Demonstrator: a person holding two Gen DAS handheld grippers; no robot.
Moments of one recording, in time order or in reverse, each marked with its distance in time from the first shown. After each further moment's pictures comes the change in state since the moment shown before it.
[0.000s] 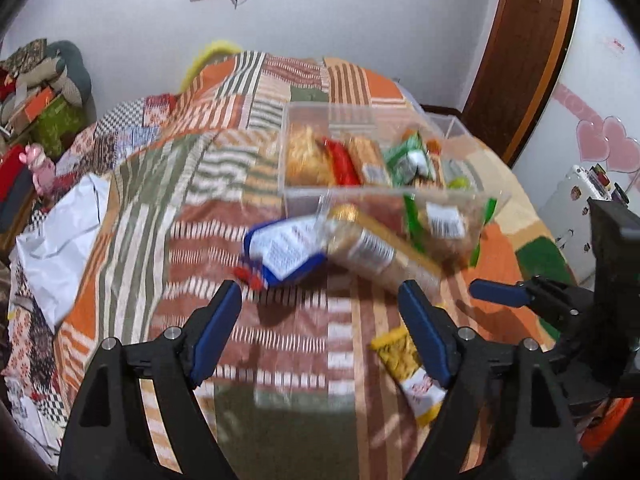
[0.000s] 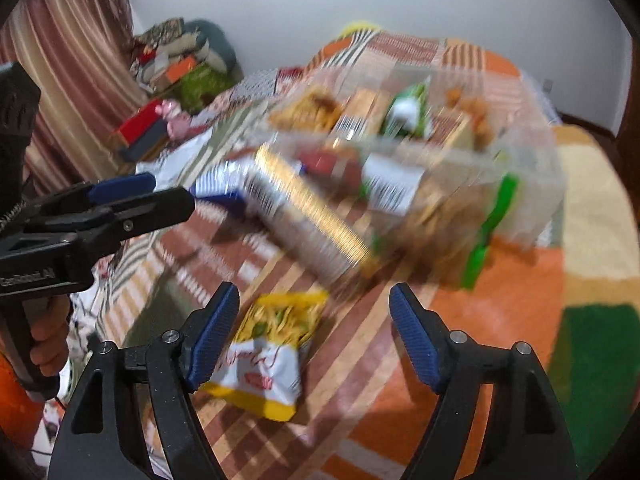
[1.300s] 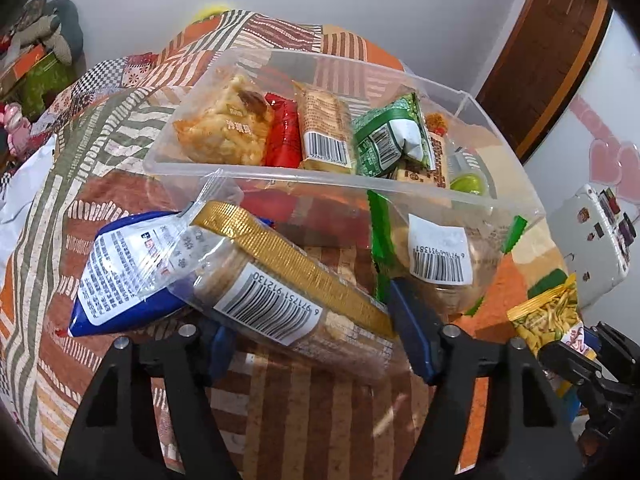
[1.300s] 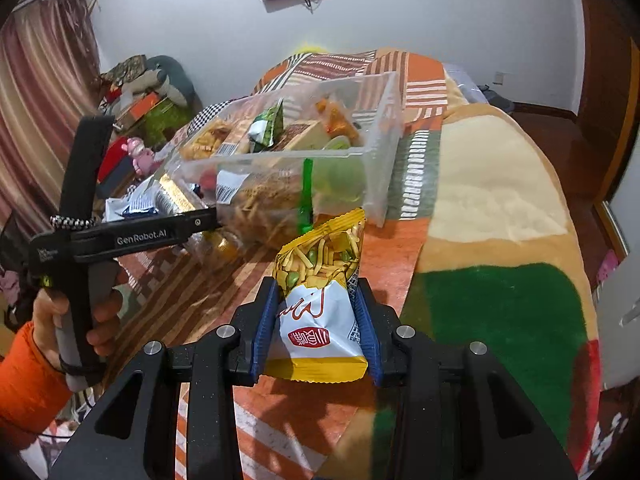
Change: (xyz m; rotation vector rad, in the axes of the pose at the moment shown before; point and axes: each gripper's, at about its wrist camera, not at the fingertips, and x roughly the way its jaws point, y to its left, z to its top) left arm 0.097 -0.051 0.021 -0.118 0.063 -0.048; right arm -0.062 -0.077 -0.032 0.114 -0.125 -0.089
